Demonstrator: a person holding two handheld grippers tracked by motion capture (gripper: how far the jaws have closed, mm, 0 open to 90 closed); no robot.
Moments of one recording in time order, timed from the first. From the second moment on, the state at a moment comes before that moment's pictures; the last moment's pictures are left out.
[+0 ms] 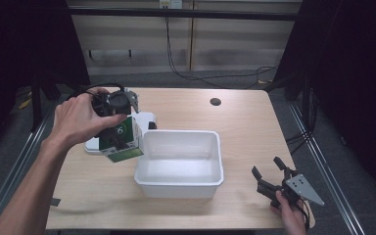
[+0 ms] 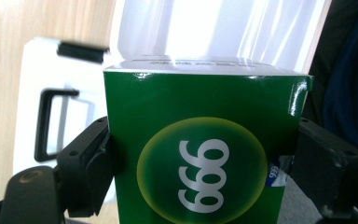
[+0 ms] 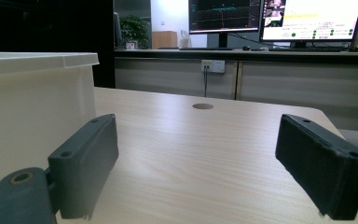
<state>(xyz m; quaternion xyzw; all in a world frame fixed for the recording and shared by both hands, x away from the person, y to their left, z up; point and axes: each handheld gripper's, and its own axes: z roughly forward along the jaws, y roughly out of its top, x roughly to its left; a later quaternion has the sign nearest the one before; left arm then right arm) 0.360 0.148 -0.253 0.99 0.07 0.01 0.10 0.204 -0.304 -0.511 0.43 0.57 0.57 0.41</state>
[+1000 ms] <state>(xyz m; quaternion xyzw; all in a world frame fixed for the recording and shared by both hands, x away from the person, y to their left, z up) 0.367 0.086 -0.271 0.99 0.05 -0.01 0.10 0.204 -0.304 -0.512 0.43 0.57 0.57 0.41</state>
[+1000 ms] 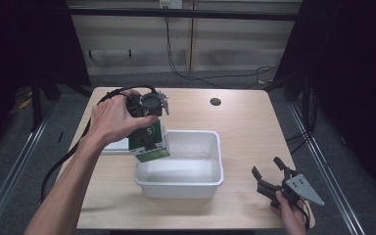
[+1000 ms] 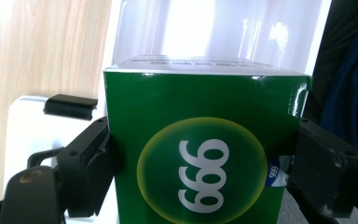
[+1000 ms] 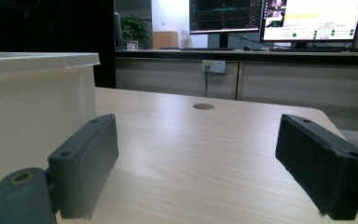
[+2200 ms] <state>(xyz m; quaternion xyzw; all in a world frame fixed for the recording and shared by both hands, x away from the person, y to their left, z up) 0.365 0.046 -0.329 1.00 -0.02 -0.02 0.01 0.204 -0.304 -0.512 0.42 0.57 0.57 0.41</state>
